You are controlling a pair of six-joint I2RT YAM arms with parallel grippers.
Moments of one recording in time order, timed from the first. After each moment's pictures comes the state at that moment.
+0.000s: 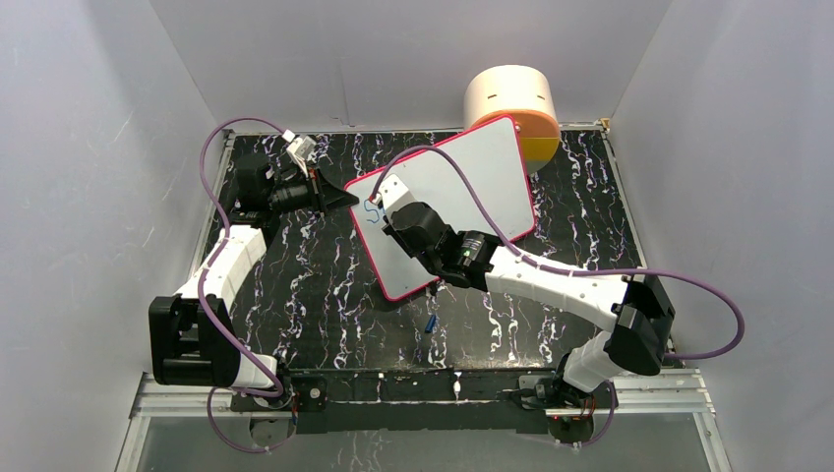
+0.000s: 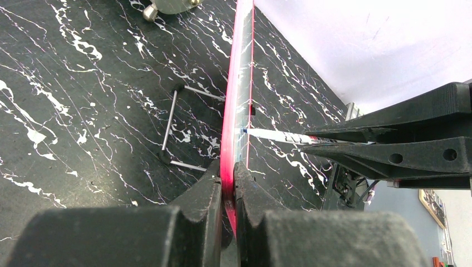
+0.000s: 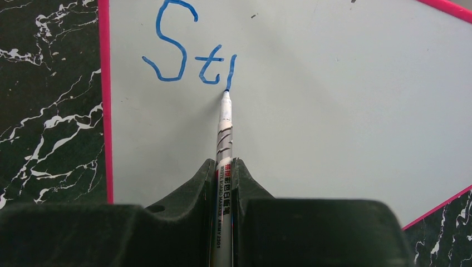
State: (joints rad) left arm -0.06 1.38 0.95 0.07 1.03 -0.26; right arm 1.11 1.51 1.27 -0.30 0.52 -0.03
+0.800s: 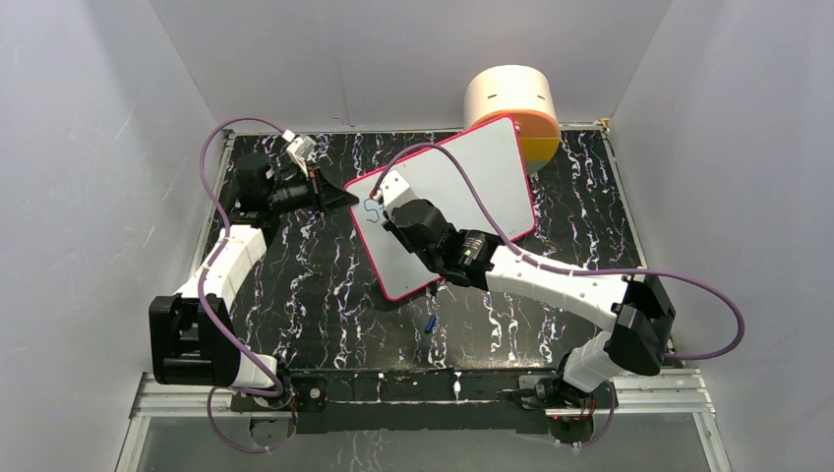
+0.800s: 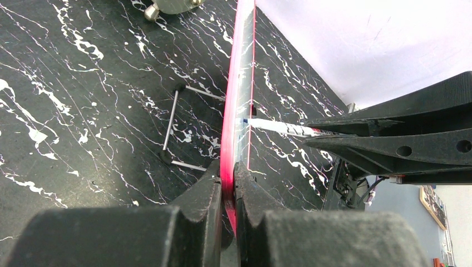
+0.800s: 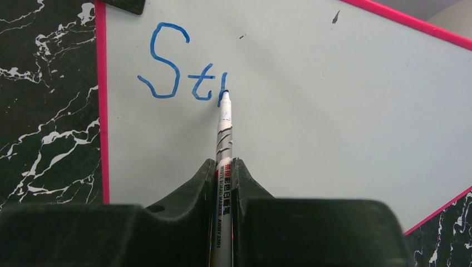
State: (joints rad) left arm -0.06 1.38 0.95 0.07 1.03 -0.26; right arm 1.10 1.50 1.26 -0.24 0.53 -0.05
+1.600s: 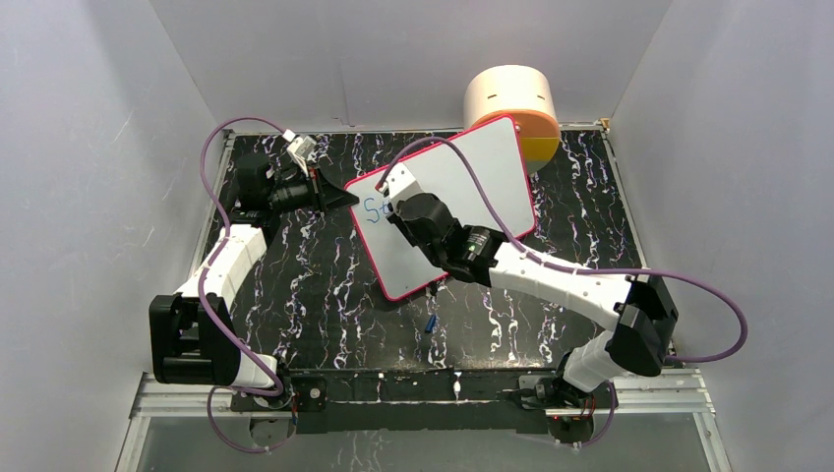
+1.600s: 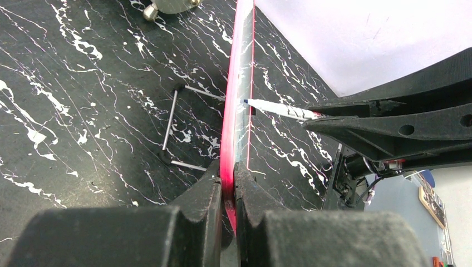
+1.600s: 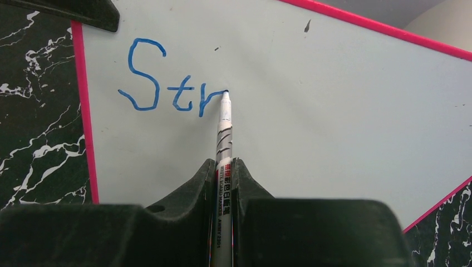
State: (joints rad) left arm -0.06 1.39 0.95 0.06 1.03 -0.26; right arm 1.07 1.50 1.26 -0.22 0.53 -0.06
